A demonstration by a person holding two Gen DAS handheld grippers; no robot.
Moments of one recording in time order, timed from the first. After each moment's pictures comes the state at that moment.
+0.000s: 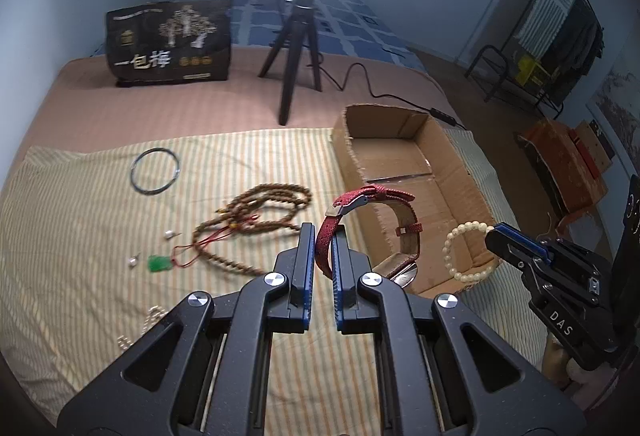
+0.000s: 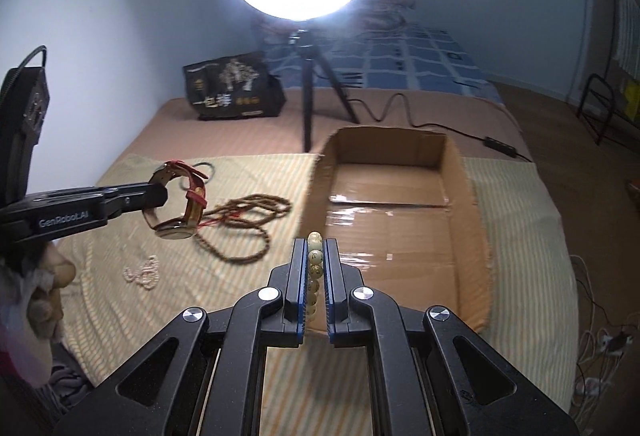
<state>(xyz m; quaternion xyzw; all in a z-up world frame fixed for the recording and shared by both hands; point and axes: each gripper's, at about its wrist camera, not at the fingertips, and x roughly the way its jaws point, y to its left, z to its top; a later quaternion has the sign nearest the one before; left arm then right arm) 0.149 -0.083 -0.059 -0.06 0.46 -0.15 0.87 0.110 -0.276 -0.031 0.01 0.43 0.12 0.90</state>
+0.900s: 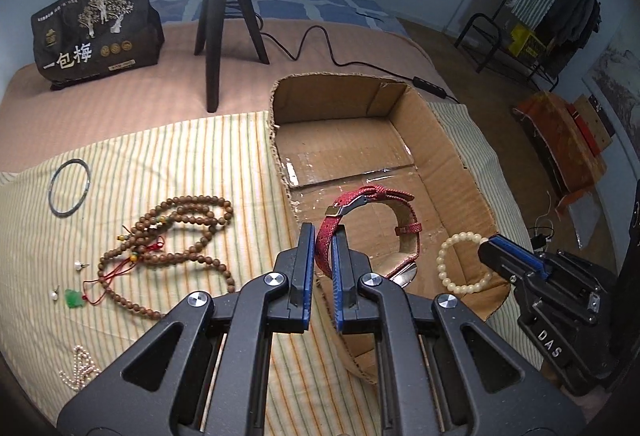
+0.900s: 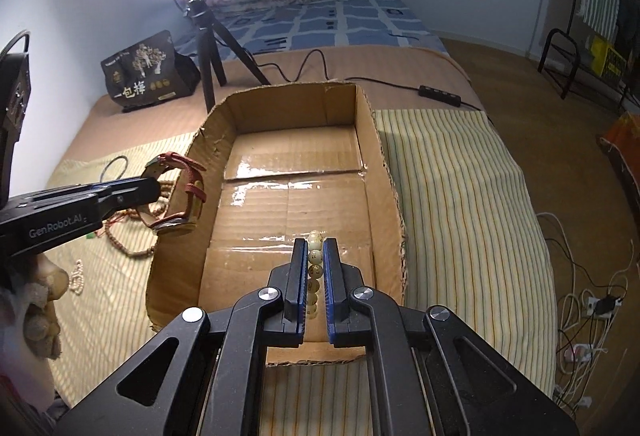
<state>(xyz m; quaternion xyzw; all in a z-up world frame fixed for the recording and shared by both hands) 0.203 -0.171 -0.108 -0.04 0.50 -0.18 0.85 0.141 -0.343 -0.074 0.03 0.48 0.04 0.87</state>
